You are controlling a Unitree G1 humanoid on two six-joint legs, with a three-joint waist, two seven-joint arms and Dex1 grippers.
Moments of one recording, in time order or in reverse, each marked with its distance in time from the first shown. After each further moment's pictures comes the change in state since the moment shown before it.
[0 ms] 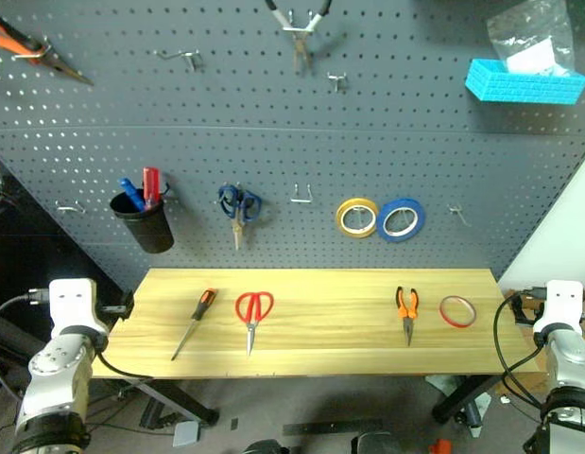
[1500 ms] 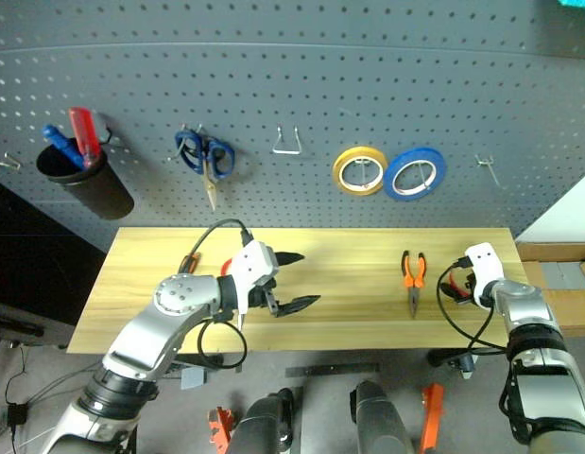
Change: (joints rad) left arm -0.215 -0.026 -0.658 -0.714 -0.070 0.344 -0.664; right arm -0.339 0.028 0.361 0.001 -0.132 0.490 0.374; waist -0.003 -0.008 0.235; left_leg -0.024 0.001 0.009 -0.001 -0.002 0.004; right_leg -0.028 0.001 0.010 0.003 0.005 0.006
